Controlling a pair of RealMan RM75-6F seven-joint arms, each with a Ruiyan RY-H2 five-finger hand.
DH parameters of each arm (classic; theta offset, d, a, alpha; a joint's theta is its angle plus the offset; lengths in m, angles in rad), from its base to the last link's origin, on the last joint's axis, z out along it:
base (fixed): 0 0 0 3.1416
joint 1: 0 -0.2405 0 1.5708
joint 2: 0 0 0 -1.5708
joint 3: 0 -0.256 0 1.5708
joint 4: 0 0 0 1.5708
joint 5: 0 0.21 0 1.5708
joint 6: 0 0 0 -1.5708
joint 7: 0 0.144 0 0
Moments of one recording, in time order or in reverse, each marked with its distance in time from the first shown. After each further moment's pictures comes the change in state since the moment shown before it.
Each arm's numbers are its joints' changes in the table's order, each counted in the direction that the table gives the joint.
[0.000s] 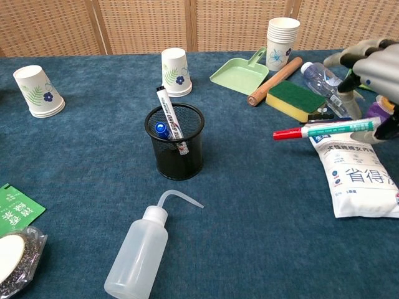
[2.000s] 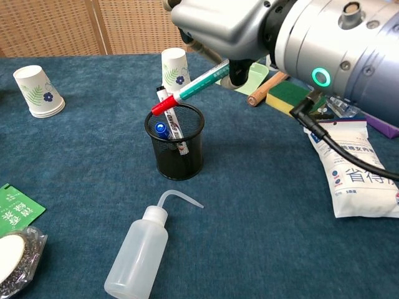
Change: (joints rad) left arm 0.000 0.018 0.007 0.016 -0.018 0.003 -0.054; right arm -0.457 -0.228 -0.134 -0.121 0.209 -0.018 -0.654
